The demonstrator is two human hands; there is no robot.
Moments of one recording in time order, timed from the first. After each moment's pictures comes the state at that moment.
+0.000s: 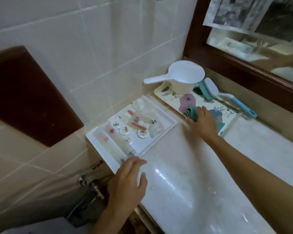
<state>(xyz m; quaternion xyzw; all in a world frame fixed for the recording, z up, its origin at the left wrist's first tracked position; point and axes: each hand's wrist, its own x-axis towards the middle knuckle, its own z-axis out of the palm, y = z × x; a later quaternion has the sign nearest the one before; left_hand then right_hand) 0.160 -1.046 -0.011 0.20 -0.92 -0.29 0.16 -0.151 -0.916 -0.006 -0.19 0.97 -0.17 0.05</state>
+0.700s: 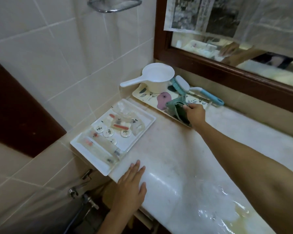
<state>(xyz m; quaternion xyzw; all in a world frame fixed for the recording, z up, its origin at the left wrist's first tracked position) 0.166 -1.013 -0.066 0.12 -0.95 -0.28 0.01 -0.154 -0.871 0.013 0.02 0.87 -0.48 0.04</state>
